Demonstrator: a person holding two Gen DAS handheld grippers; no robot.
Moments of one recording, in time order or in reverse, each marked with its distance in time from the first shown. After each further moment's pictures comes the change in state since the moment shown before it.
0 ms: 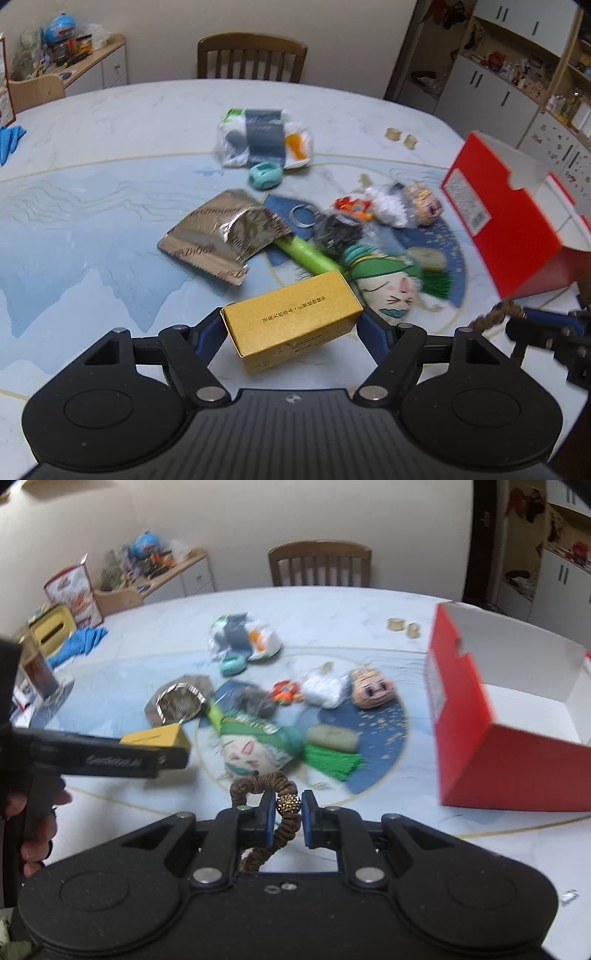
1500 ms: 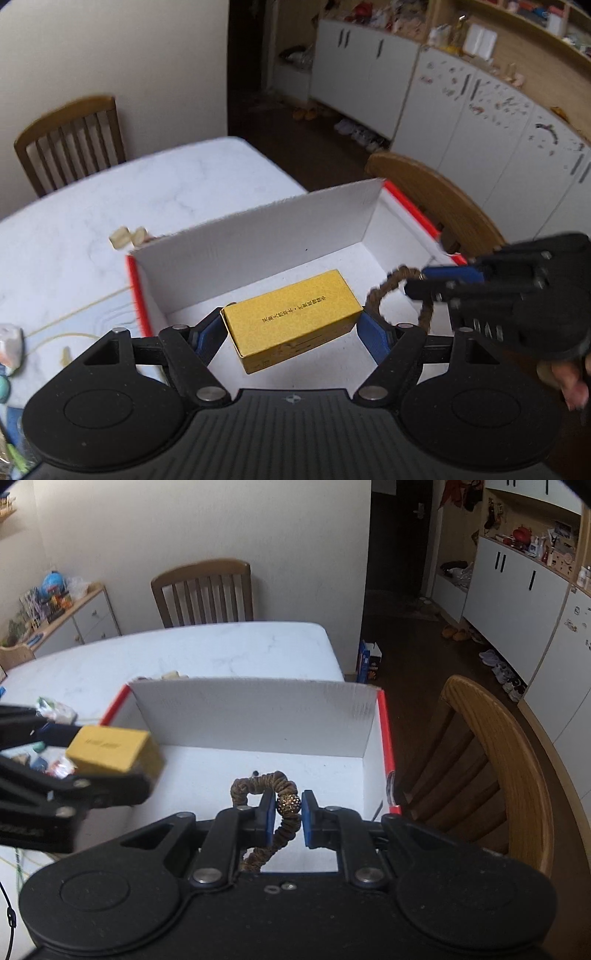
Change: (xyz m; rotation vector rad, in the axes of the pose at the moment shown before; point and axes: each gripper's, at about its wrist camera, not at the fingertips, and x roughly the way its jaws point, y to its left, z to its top) left arm 0.105 -0.340 0.132 0.338 0.046 -0.166; right arm -0.017 -0.301 0.082 0.050 0.015 -0.144
